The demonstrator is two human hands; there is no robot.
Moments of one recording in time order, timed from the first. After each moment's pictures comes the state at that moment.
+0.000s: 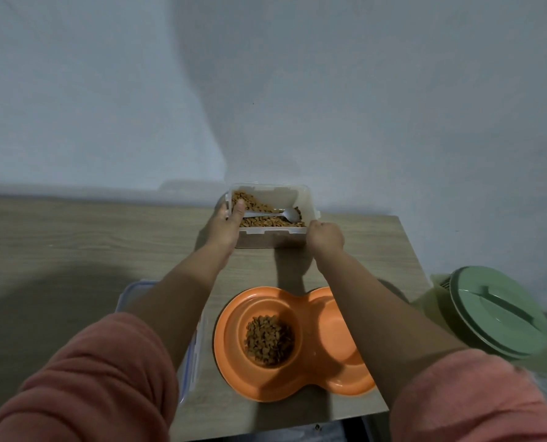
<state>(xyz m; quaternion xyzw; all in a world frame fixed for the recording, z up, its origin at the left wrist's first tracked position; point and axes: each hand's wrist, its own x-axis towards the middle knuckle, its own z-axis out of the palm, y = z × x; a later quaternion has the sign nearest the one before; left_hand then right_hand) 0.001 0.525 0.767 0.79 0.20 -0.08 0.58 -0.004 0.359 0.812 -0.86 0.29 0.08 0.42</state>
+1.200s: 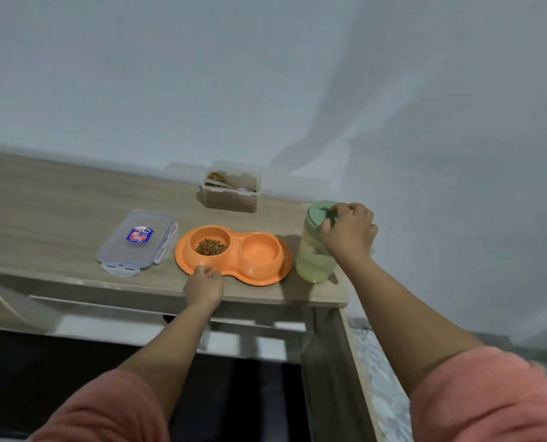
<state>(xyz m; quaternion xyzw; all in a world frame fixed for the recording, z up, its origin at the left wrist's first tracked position) -0.291 0.388 0.787 0.80 0.32 -0.01 0.50 -0.223 0.171 0.899 -0.97 0.07 -0.15 0.17</state>
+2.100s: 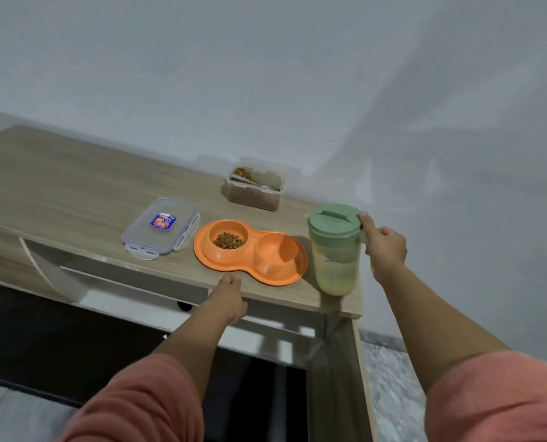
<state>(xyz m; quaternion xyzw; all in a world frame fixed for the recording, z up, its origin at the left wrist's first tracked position) -0.295 0.381 0.759 0.94 0.14 -0.22 0.22 -0.202 0.136 0.883 -0.81 0.19 -0.06 0.55</state>
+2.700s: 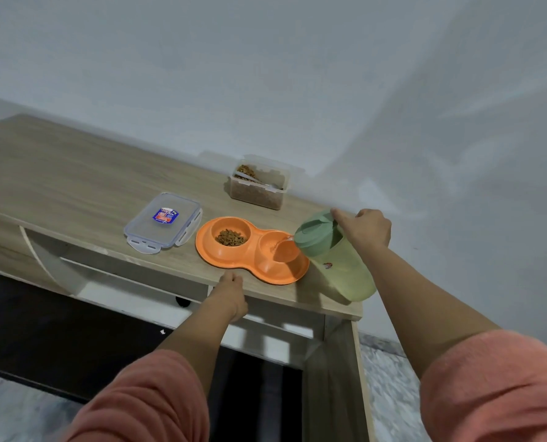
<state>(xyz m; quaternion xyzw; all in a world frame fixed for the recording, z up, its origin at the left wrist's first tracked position) -0.293 0.376 0.756 0.94 0.14 -0.22 0.21 -0.191 0.179 0.909 -0.93 0.12 -0.05 0.34</state>
